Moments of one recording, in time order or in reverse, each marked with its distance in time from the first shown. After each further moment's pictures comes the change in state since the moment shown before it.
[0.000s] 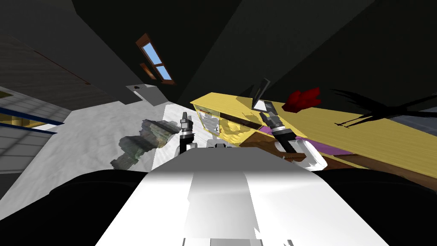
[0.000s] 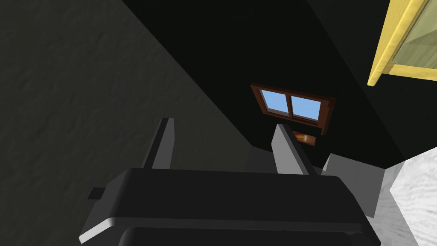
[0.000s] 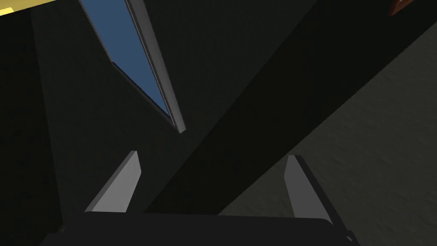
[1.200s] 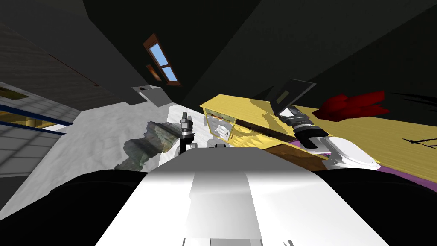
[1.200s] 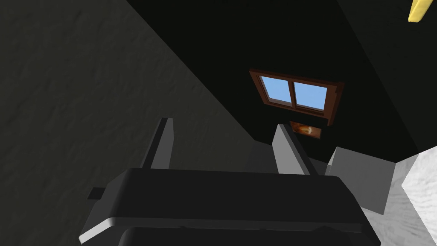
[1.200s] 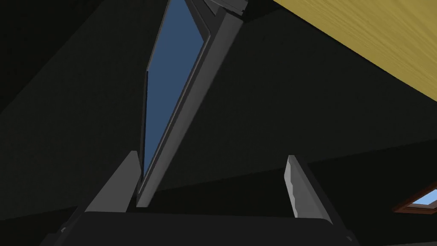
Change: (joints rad) left arm 0.000 0.000 0.000 0.000 0.000 0.000 0.000; right arm 0.001 -0.280 -0.148 0.317 0.242 0.213 0.160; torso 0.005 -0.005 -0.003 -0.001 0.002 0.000
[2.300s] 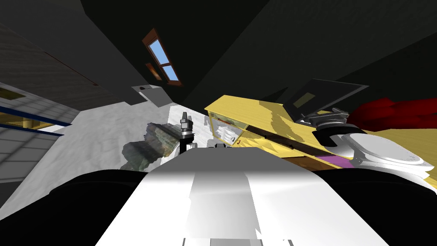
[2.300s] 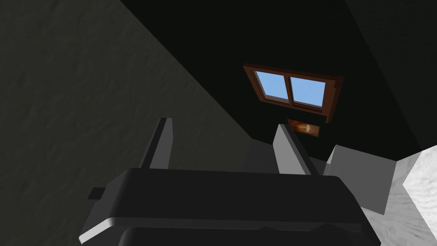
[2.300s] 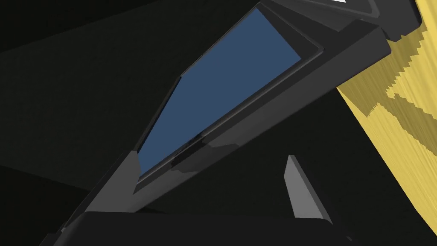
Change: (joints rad) left arm 0.000 0.000 0.000 0.000 0.000 0.000 0.000; right arm 0.005 -0.170 -0.060 0.221 0.142 0.166 0.105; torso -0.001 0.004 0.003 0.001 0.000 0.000
